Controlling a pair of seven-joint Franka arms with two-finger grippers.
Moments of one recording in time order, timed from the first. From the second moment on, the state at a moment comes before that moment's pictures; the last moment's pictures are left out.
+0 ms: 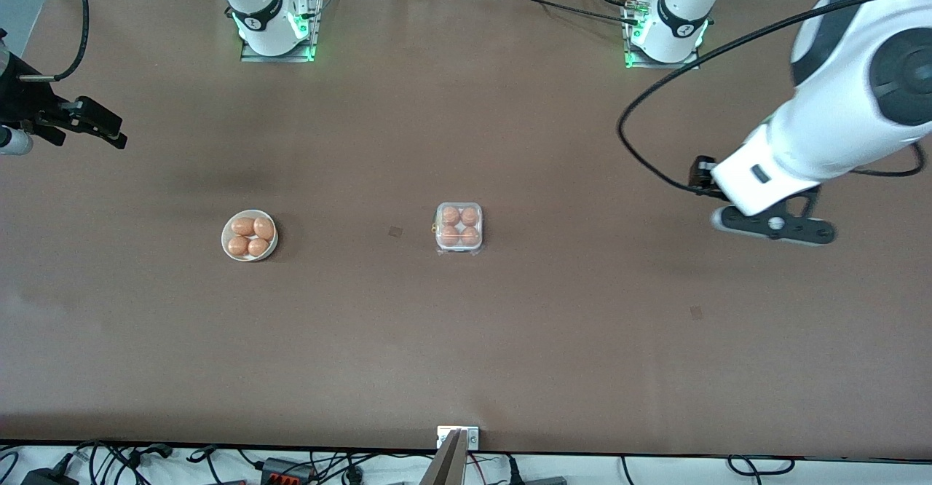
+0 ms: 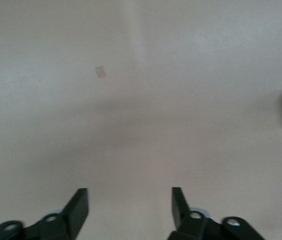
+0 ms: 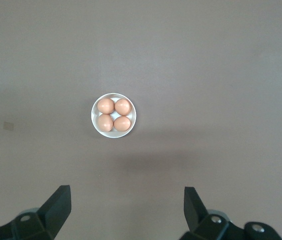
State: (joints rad) left arm 0.23 0.43 -0.64 -1.14 0.29 1.35 -0.19; right arm -0.07 -0.06 0.03 -1.74 -0.01 1.70 0.00
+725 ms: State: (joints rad) left arm 0.08 0.29 -0.18 -1.27 -0.03 1.37 -0.07; right arm -0.07 -0.06 0.03 -1.74 -0.01 1.70 0.00
